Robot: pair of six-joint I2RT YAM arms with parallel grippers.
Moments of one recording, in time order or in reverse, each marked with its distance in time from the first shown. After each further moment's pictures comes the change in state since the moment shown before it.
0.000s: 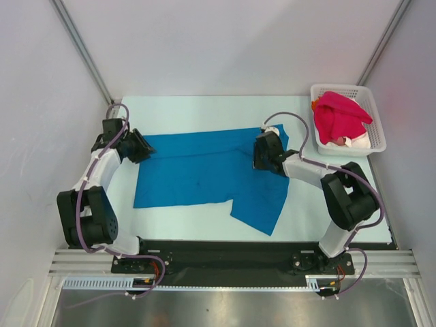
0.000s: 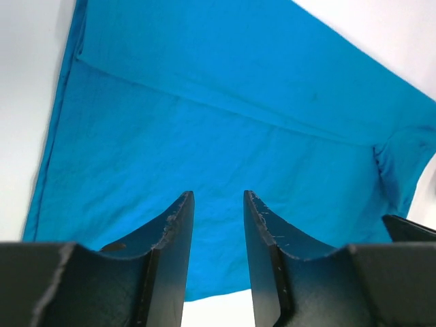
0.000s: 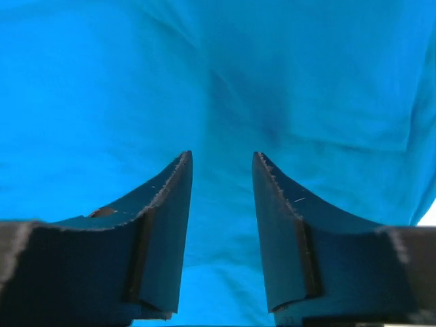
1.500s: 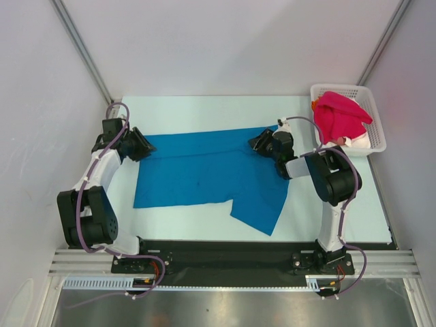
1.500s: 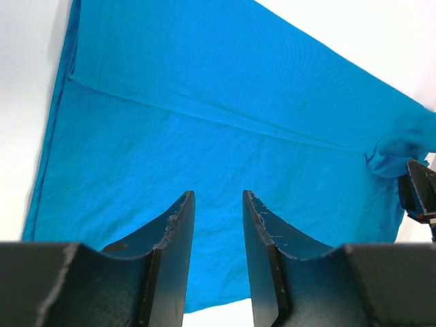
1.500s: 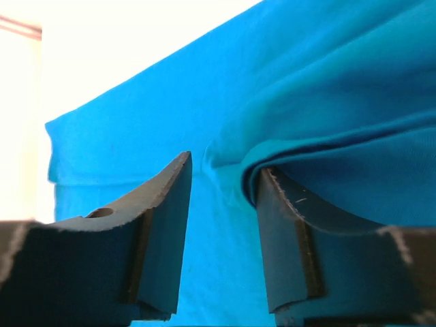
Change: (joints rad) left arm -0.001 0.001 -0.020 0.061 0.011 0.002; right arm -0.179 0.285 -0.125 0.888 -0.260 0.333
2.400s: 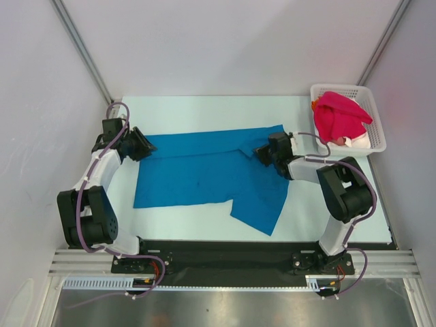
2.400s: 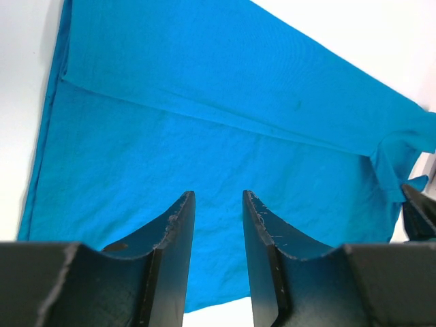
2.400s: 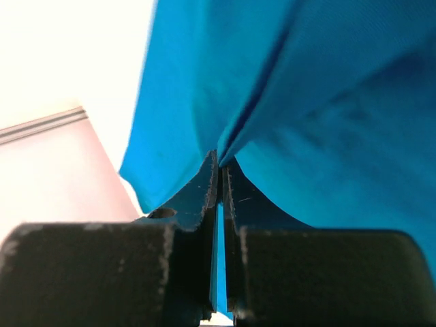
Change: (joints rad) left arm 0.002 0.001 0.000 0.006 0.017 0.001; right arm 0.048 -0.212 -0.020 -0.436 0.151 0.552
